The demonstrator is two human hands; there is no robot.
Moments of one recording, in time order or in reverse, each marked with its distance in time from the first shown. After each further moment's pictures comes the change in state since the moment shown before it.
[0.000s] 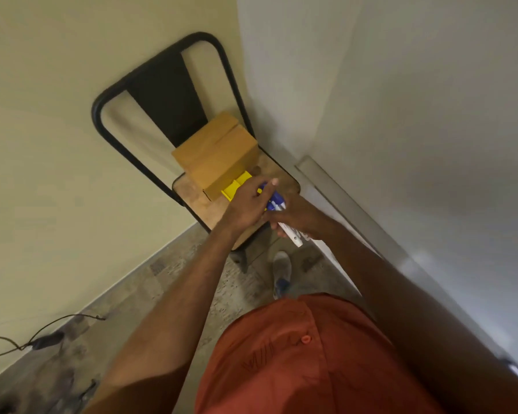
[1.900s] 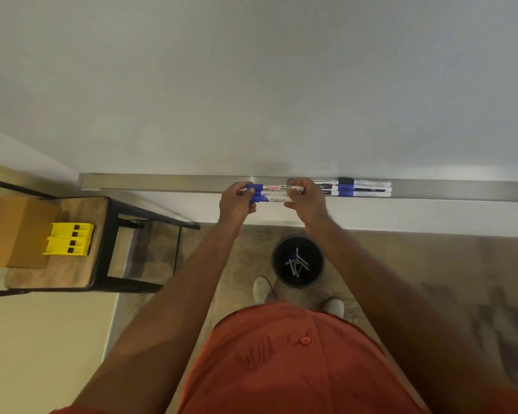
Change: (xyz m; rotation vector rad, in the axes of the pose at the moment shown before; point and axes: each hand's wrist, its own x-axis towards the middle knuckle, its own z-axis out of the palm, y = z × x) left_hand -0.238 0.112 0.433 0.011 -0.385 -0.141; right_hand -0.419 0.362 -0.098 0.801 1.215 0.021
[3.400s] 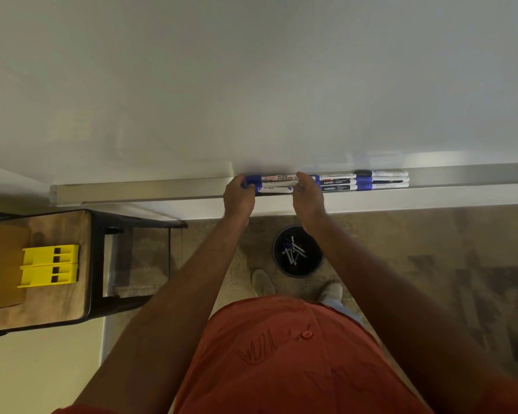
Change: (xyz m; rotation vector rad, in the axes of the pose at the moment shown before) left_hand 0.085 -0.015 -0.022 0.325 -0.071 0.076; right_hand 0.033 0.015 0.069 -0.224 0.150 0.088
